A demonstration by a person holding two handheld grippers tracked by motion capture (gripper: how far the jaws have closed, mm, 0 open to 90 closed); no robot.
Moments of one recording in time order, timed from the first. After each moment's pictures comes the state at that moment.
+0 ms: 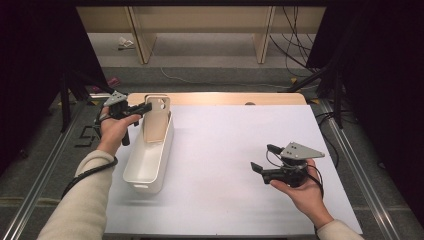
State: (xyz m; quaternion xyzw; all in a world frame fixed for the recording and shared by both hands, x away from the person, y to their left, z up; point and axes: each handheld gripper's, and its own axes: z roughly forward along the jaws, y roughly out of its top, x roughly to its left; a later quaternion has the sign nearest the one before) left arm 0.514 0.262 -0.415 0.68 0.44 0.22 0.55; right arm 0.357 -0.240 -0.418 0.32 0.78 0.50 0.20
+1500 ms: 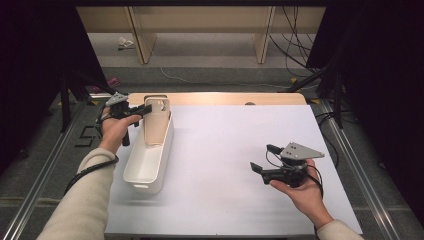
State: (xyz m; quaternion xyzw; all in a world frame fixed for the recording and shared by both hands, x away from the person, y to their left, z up) left arm 0.525 0.267 -0.426 0.68 0.46 0.21 0.53; right arm 0.356 -0.239 -0.418 0.31 0.78 0.50 0.20
